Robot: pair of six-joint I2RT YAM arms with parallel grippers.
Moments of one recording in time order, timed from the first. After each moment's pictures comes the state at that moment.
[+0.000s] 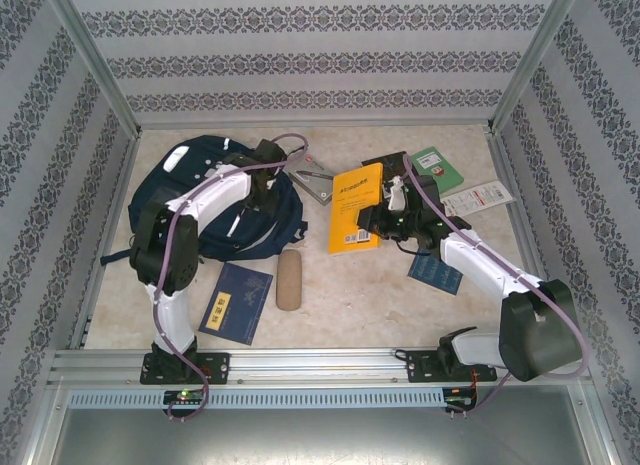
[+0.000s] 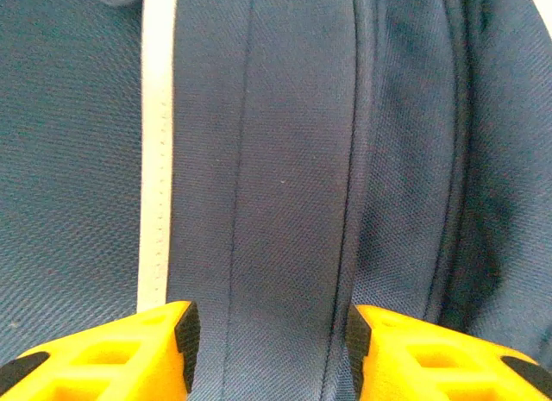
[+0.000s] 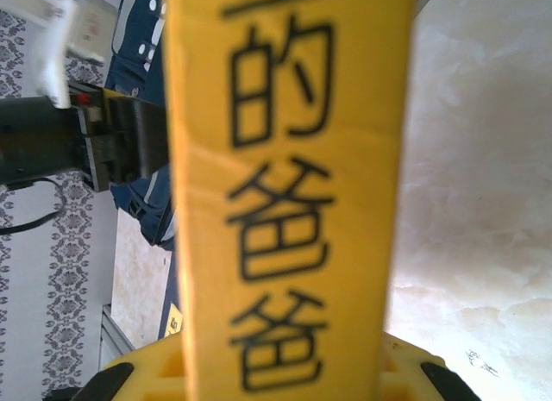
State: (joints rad) left arm -0.38 1.95 1.53 -0.90 -0.20 -0.14; right arm 0.31 1.31 0.79 -0.19 -0.61 0.70
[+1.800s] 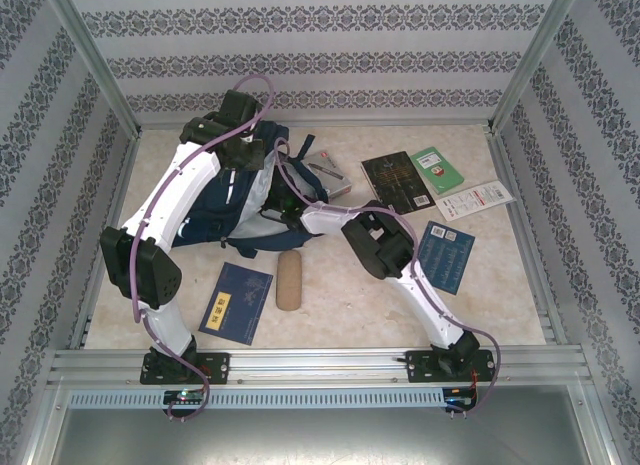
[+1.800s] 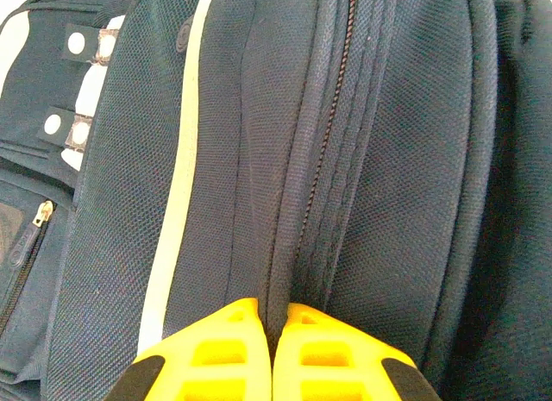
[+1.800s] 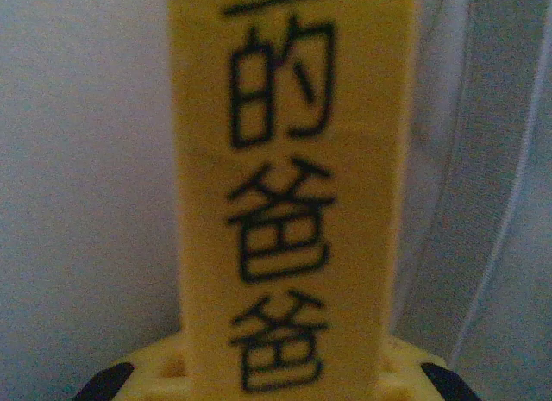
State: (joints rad) left arm -0.32 1.79 1.87 -1.08 -0.12 -0.30; right arm 0.78 2.54 1.86 0.48 -0.26 1.41
